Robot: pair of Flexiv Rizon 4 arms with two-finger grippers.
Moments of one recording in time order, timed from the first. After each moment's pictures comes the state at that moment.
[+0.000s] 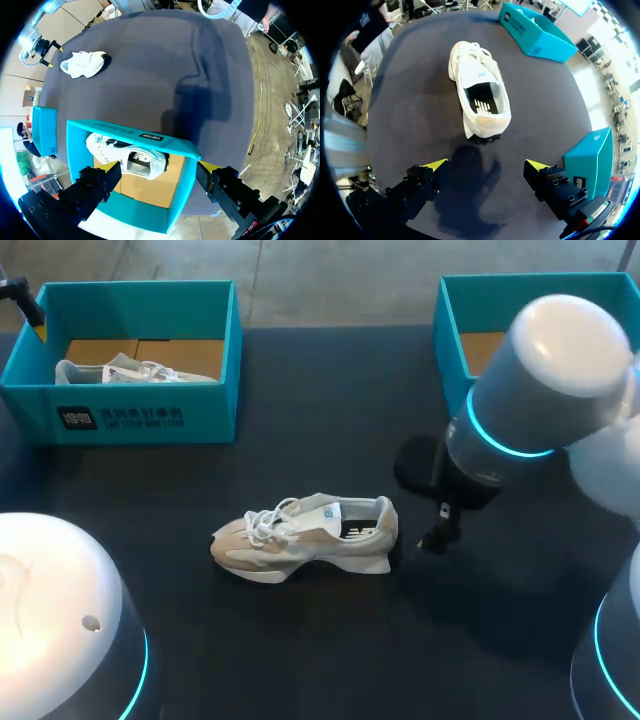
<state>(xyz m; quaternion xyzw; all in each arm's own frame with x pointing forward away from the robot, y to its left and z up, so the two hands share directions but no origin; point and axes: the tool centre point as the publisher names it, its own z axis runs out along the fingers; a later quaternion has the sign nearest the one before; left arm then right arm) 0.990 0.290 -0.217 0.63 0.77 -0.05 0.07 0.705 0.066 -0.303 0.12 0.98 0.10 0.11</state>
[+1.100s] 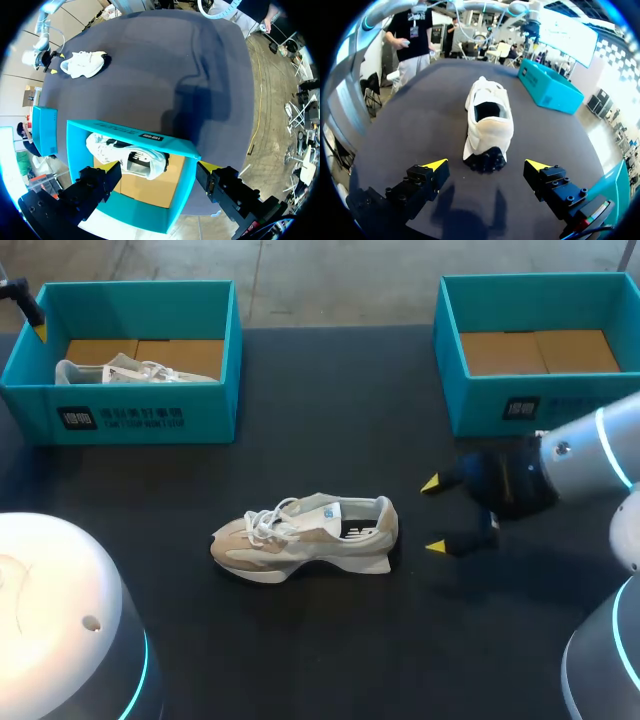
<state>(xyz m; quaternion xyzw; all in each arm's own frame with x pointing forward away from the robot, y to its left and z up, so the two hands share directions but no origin) 0.990 0.290 -0.217 0.63 0.77 -0.05 0.07 0.726 0.064 -0.347 -0.01 0.92 0.39 0.09</state>
